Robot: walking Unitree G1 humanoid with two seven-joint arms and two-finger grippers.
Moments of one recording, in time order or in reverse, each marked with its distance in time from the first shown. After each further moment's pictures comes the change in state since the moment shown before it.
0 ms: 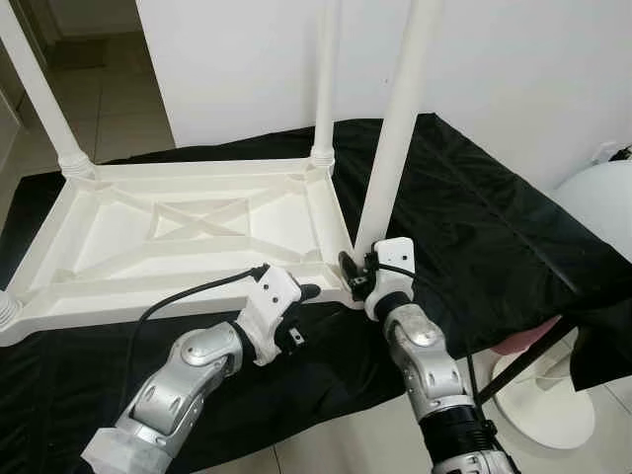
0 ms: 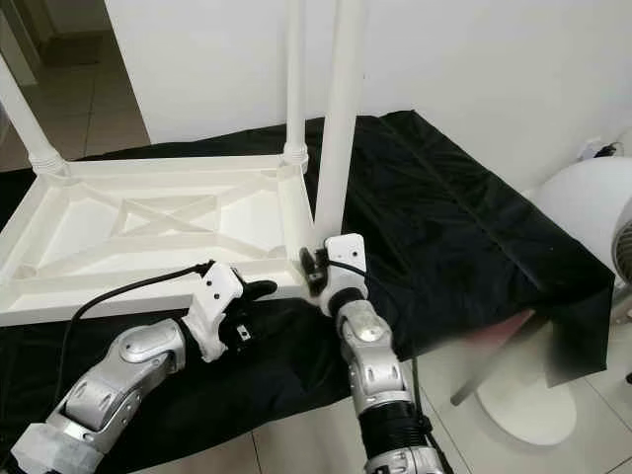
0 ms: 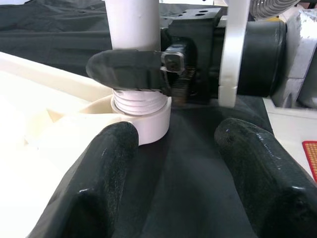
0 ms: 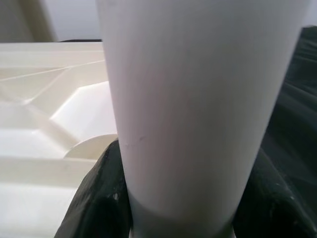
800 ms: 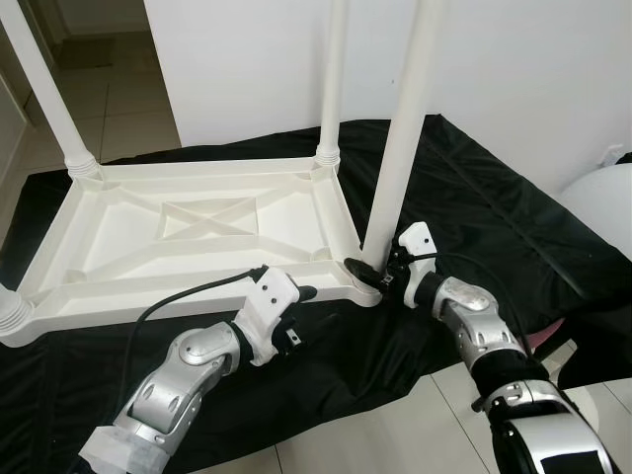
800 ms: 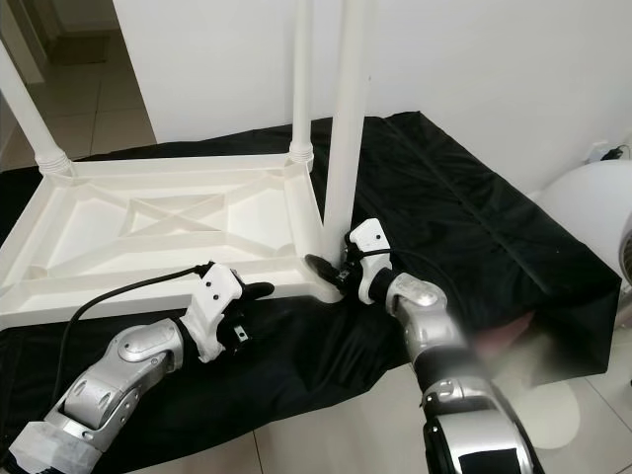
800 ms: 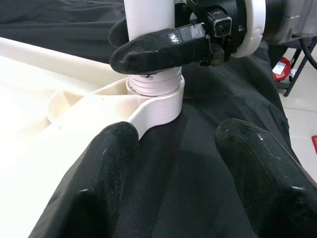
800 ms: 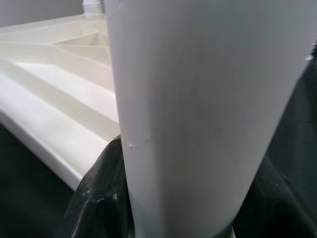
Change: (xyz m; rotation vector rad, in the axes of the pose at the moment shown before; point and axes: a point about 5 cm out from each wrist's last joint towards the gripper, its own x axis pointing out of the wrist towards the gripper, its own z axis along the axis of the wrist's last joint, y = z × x) left arm -0.002 0.005 -0.003 0.018 0.031 0.014; right arm 0.025 -0.051 0.003 -0.188 0.038 0.620
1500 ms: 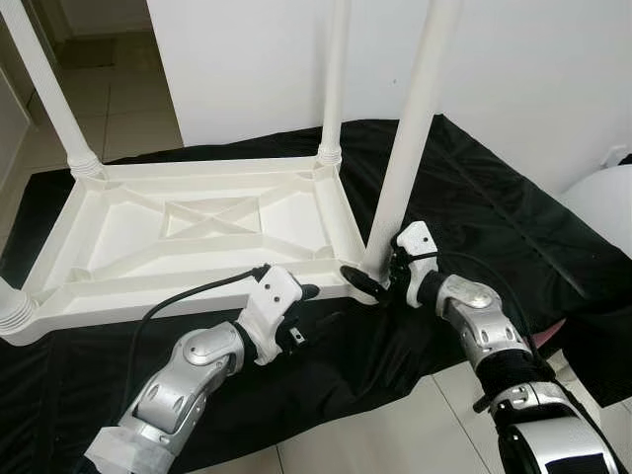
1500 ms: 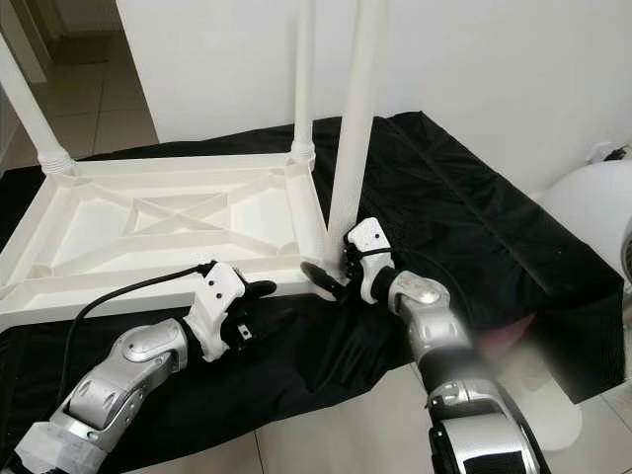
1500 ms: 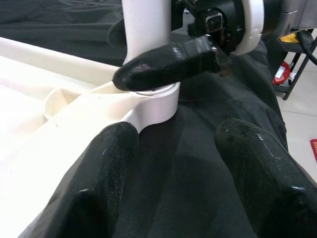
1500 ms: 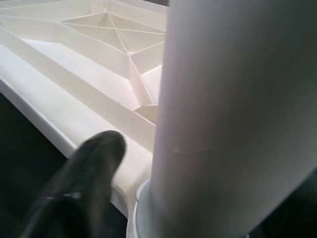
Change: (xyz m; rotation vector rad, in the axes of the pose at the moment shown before) left arm 0.003 -0.003 0.001 -0.011 -0.009 -0.004; right arm 0.000 -0.006 0.006 -0.051 0.069 0.079
